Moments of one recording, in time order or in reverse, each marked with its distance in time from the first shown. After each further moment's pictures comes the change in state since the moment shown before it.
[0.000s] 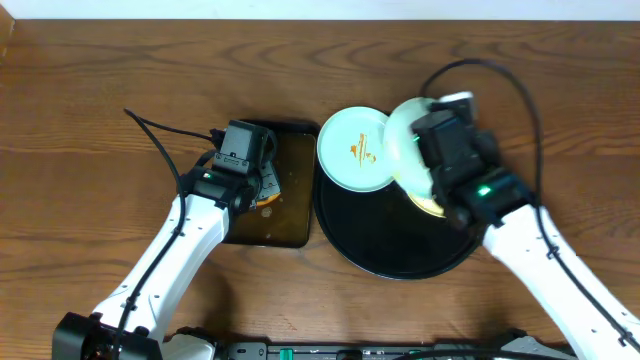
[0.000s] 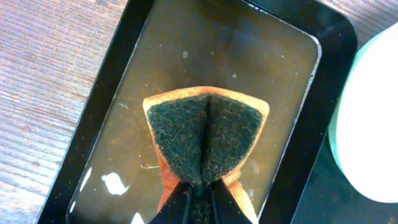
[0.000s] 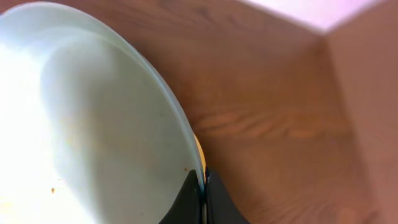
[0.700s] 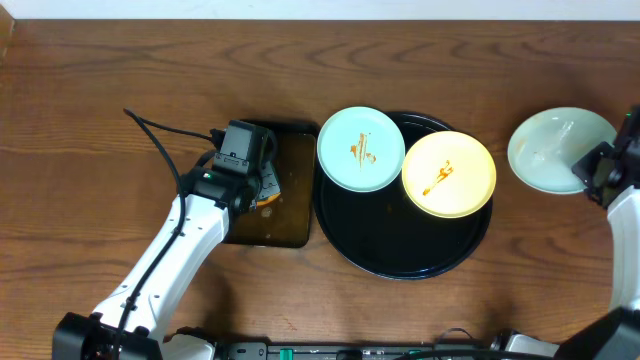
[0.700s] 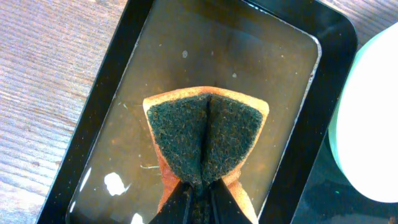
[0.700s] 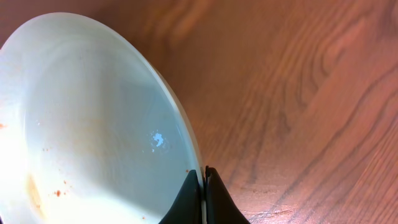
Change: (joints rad) left arm 0.000 0.000 0.000 0.000 0.000 0.000; right arm -0.864 0.105 0.002 -0.005 -0.413 0.292
